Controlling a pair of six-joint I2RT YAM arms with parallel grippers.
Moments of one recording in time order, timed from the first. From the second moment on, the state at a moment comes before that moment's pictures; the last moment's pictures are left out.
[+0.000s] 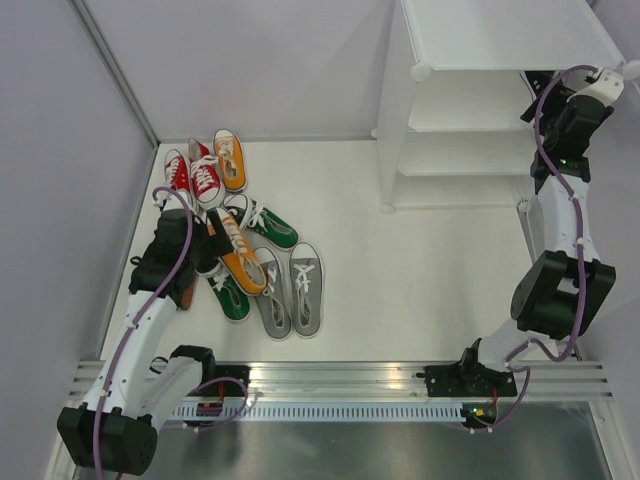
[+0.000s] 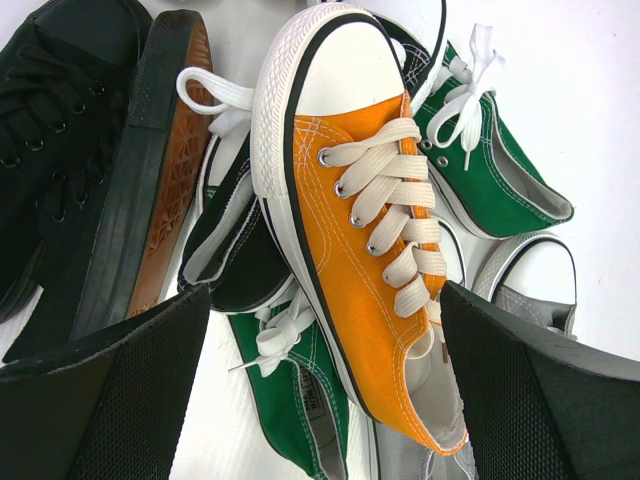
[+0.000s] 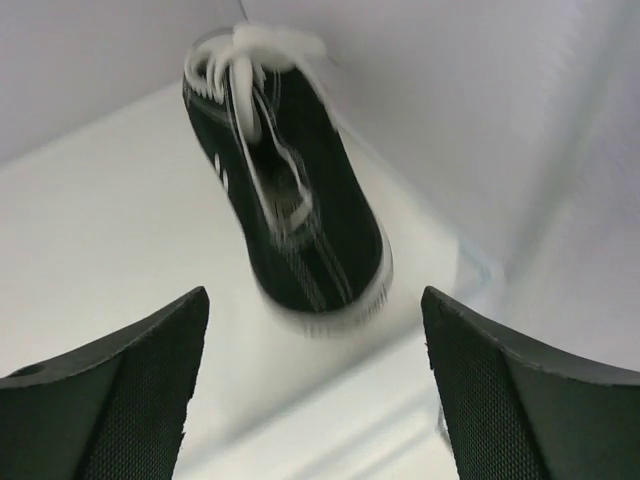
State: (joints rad) left arm -0.12 0.87 0.81 -0.60 -0.18 -0.39; right arm -0.33 1.67 1.54 0.08 0.12 0.22
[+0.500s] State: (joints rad) left arm -0.08 0.90 0.81 -0.60 -0.22 -0.40; right arm -0.11 1.01 1.02 -0.26 0.13 0.42
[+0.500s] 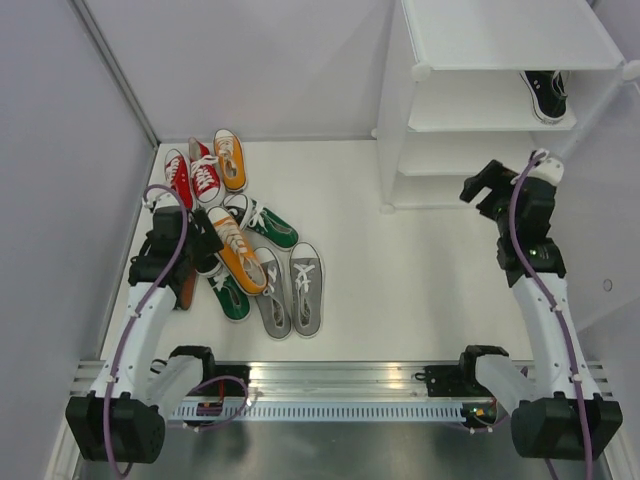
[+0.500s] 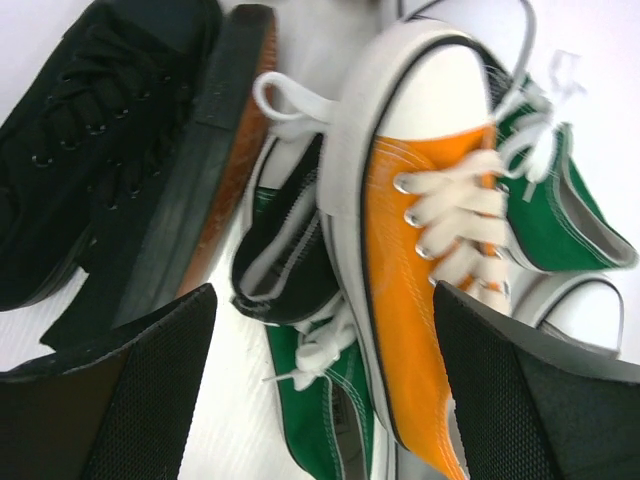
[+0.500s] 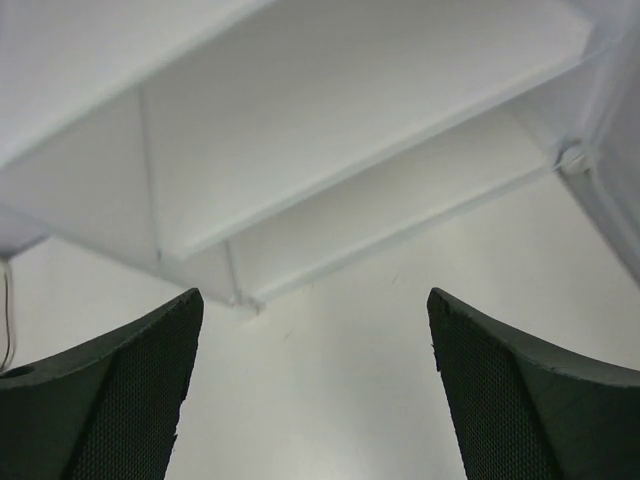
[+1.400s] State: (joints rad) left arm 0.17 1.17 0.84 -0.60 -0.06 -0.43; right arm 0.22 0.77 0.68 -0.31 -0.09 0.42
